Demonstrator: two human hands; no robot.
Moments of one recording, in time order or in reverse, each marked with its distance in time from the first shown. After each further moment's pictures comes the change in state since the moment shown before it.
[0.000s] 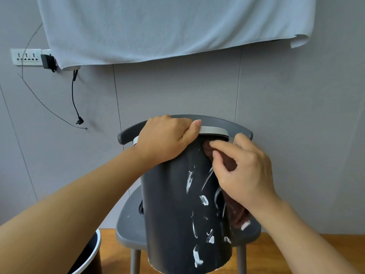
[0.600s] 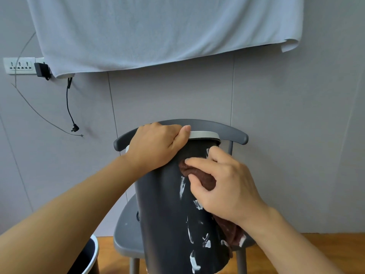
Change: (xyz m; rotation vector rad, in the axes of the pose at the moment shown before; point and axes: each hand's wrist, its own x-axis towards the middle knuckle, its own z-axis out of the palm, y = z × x) left_hand -0.004 -0.009 -0.002 -0.006 0.042 0.046; right_hand -0.004 -0.024 0.001 0.107 -0.196 -0.087
